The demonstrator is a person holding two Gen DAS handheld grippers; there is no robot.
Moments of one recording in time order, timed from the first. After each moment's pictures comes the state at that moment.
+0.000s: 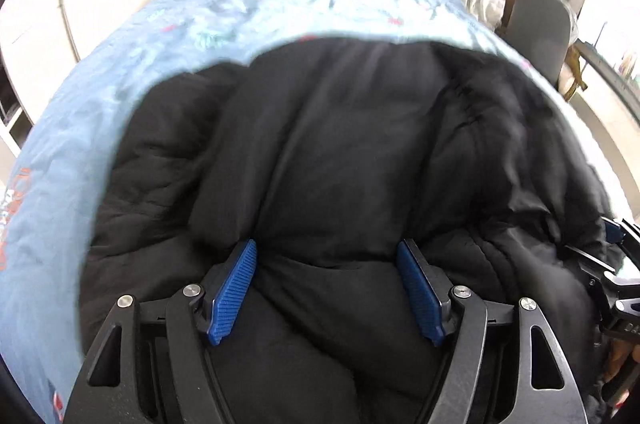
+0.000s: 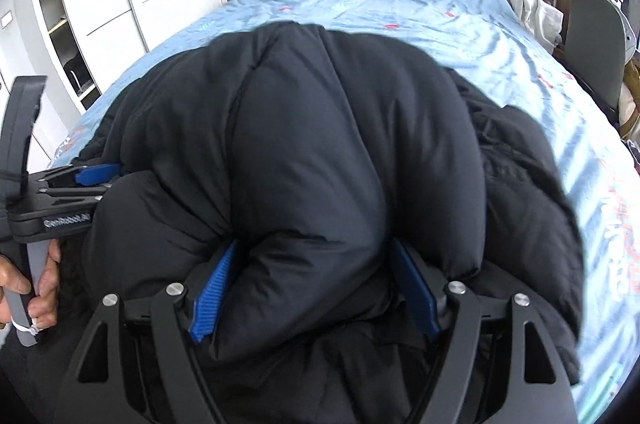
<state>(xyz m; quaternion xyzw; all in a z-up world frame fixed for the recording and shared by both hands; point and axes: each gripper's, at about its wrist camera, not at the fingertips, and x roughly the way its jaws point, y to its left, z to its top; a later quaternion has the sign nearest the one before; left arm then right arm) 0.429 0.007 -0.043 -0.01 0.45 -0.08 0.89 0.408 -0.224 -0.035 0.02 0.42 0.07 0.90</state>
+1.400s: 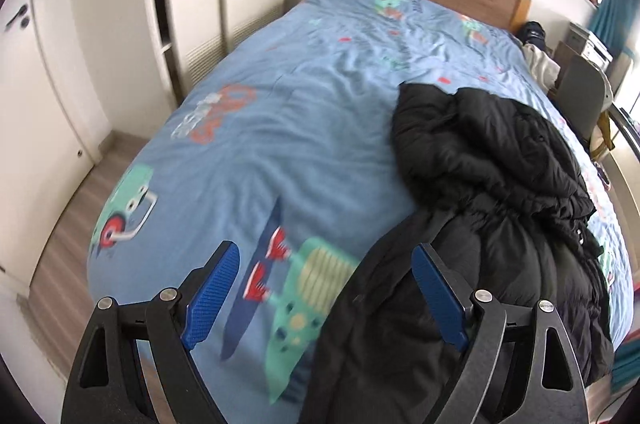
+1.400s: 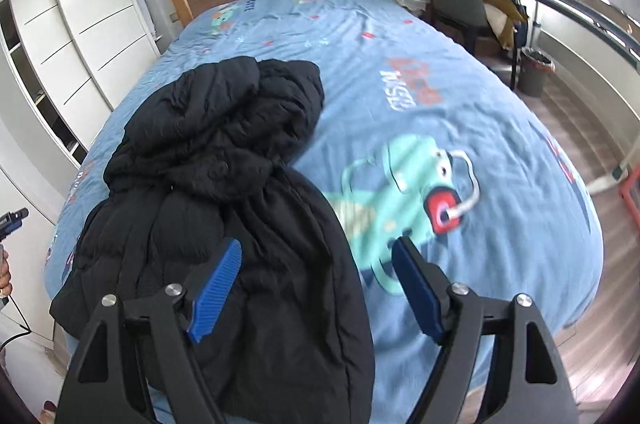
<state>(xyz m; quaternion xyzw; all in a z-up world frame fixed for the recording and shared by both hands) 0.150 0.261 0.055 -0.08 0.42 0.05 0.90 0.042 -0.354 0.047 0.14 0.40 -0.07 0.90</state>
